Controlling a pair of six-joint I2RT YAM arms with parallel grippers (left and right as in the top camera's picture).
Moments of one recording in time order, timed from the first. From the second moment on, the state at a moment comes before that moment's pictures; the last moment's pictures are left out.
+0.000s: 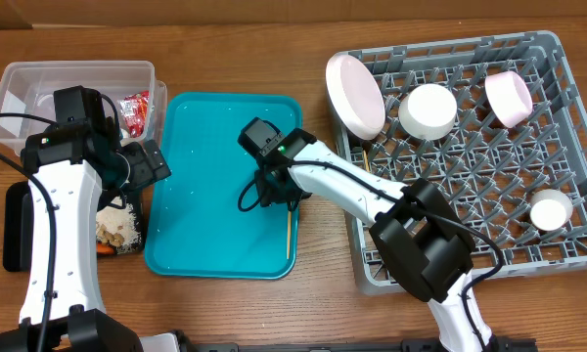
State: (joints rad) left arm 0.23 1.51 1.33 -1.15 0.02 -0.27; right arm 0.79 2.19 1.66 -0.89 -0.03 0.57
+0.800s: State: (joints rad) left arm 0.23 1.51 1.33 -1.15 0.02 -0.27; right arm 0.81 2.19 1.63 -0.90 -0.02 0.62
